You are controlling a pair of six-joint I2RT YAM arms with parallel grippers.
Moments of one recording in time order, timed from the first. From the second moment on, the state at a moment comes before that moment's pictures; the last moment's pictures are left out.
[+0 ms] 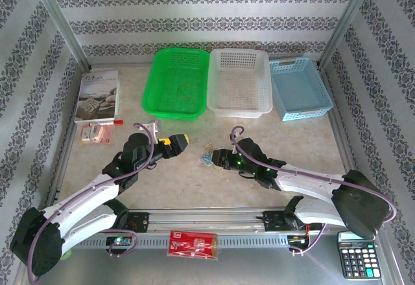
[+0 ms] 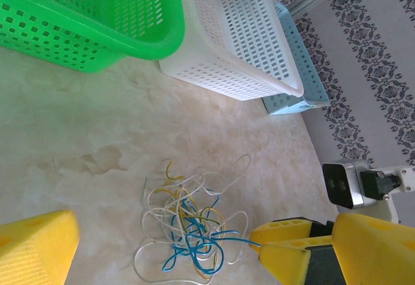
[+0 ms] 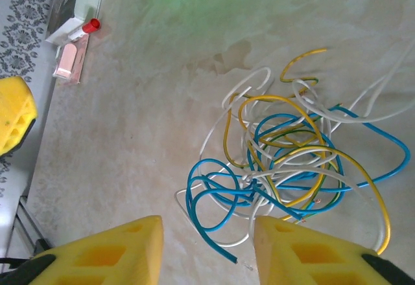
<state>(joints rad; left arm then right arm) -0.54 0.90 0.40 0.13 0.16 -0.80 0.82 1.20 0.42 0.20 -0.12 0.91</state>
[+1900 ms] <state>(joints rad) -0.71 1.27 0.47 0.28 0.14 -0.48 0.82 1.10 0.74 0.04 -0.27 0.83</state>
